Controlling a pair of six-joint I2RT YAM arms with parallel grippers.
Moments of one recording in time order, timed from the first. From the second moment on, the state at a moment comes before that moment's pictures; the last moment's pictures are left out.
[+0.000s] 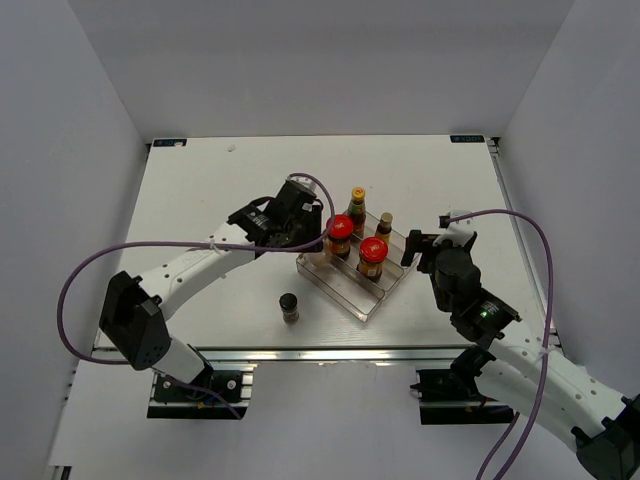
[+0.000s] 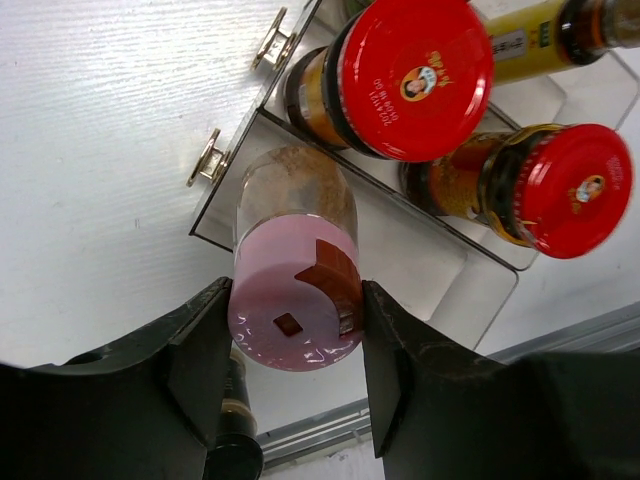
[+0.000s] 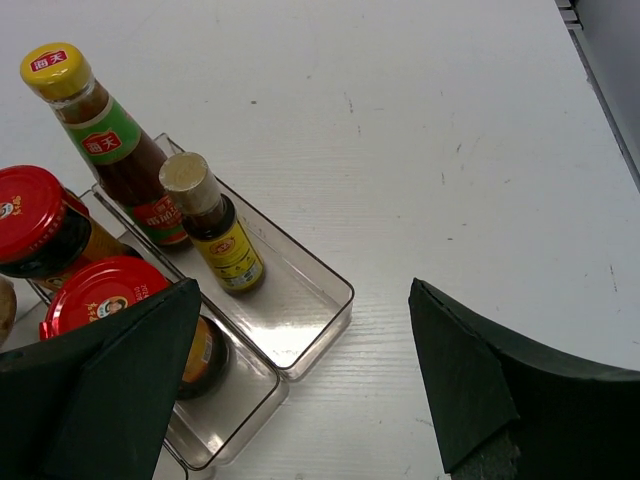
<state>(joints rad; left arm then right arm) -0.75 1.50 1.29 -0.66 -0.14 -0.58 0.72 0.68 0.51 -0.08 0.64 0.20</state>
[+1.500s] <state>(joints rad) -0.77 1.33 1.18 -0.73 -0.17 -0.60 0.70 0.64 0.51 -0.08 0.53 0.17</state>
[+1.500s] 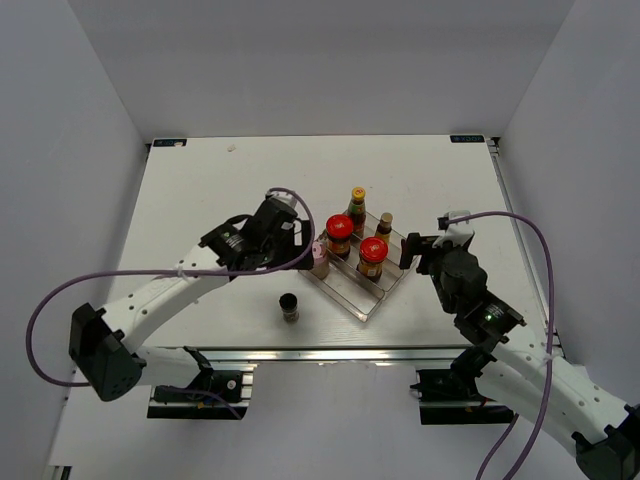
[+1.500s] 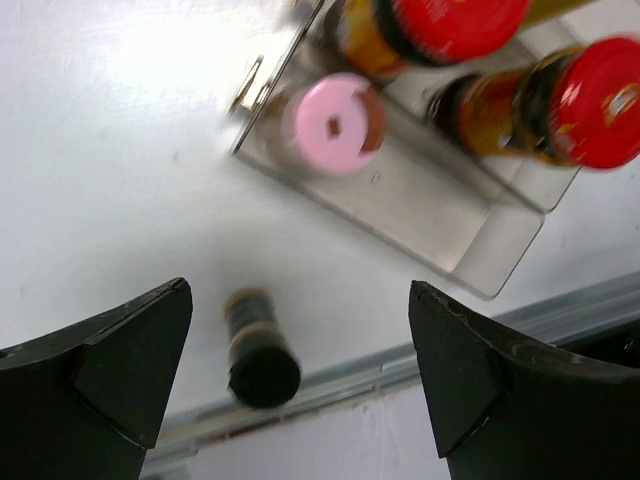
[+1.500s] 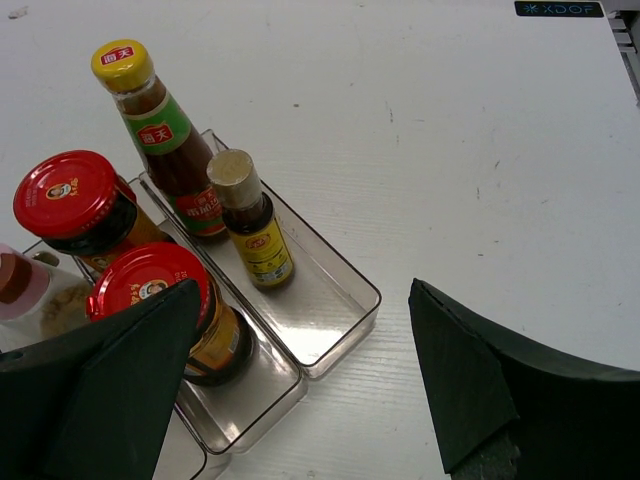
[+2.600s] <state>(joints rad) -0.89 1.32 0.98 -0.87 -0.15 -0.71 0.70 0.67 0.49 -0.06 0.52 0.15</state>
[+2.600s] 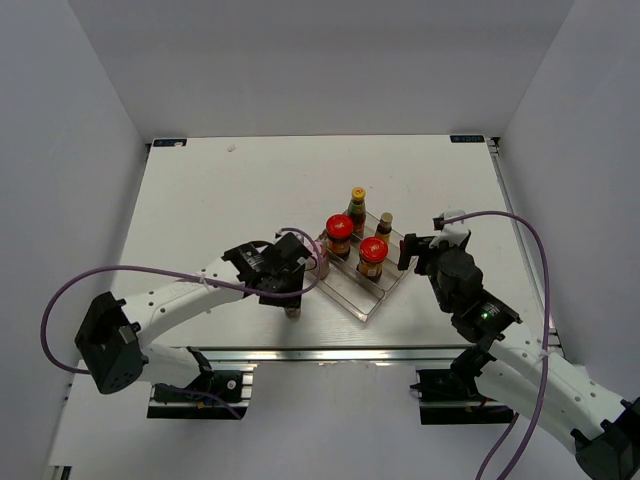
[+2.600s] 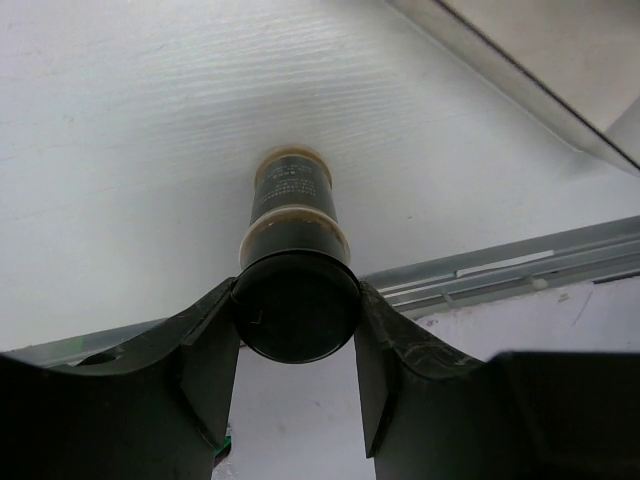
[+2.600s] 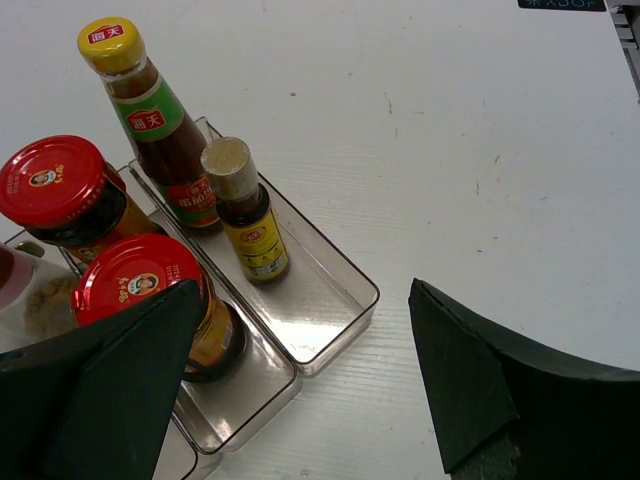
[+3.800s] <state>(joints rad) -1.03 1.81 1.59 -0.91 -0.14 -0.45 0.70 0.61 0.49 -0.06 0.58 0.15</state>
